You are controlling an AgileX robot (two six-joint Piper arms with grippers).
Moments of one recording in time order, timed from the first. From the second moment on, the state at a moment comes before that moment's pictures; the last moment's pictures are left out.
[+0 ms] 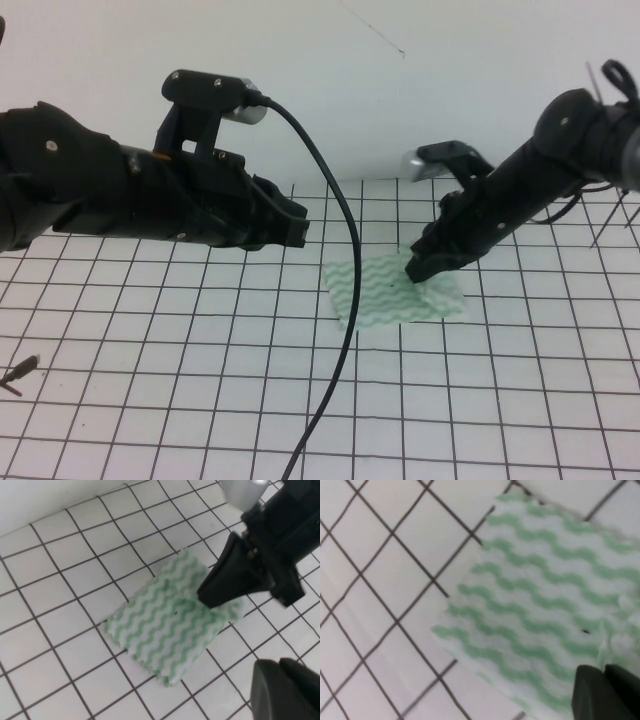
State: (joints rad) right arm 0.27 2.22 -1.70 0.66 0.91 -0.73; left arm -0.45 1.52 -1.18 -0.79 0.53 0.65
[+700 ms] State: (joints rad) right arm 0.38 2.25 -1.87 0.48 0.95 -0.74; left arm -0.45 1.52 -1.18 -0.76 0.57 0.66
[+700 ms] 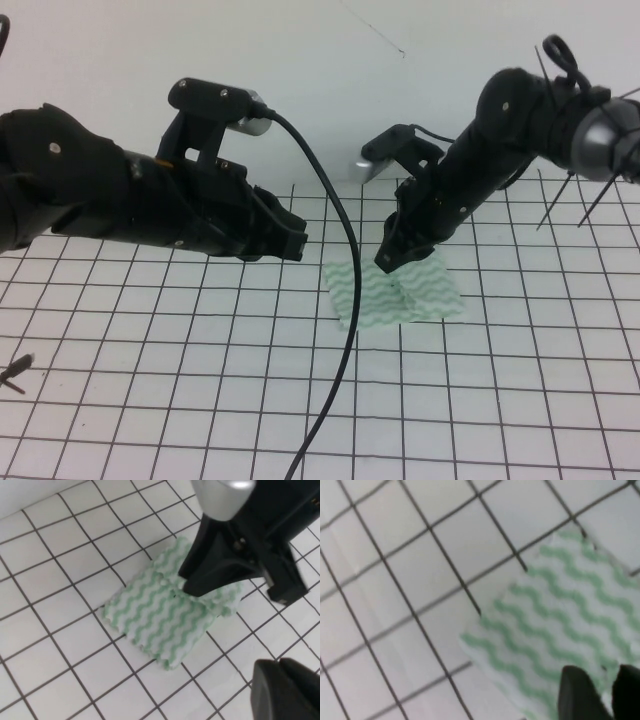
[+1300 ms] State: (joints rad) right arm 0.46 2.32 -1.90 0.10 0.96 -0.46; left arm -0.45 1.53 -1.18 -0.75 0.59 0.66
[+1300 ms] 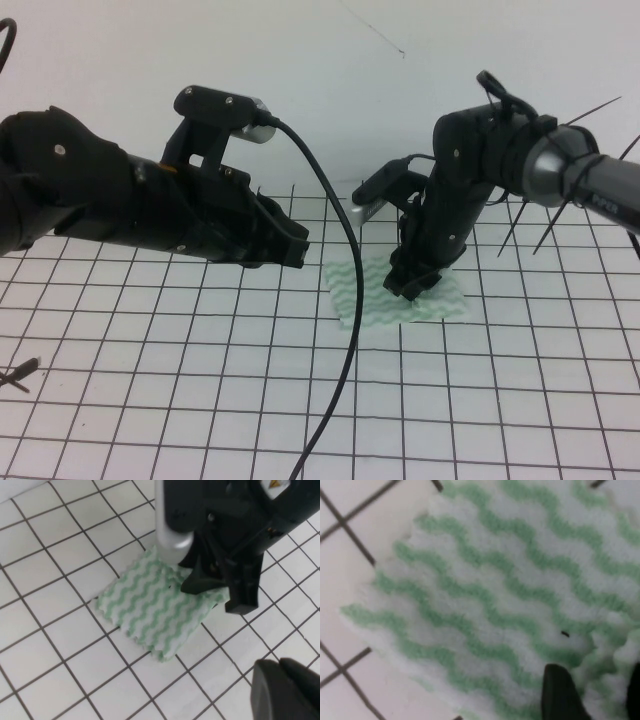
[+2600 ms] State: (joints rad) right arm 0.46 2.34 -2.05 0.12 1.11 -0.39; left arm -0.45 1.53 -1.18 -0.75 0.60 0.66
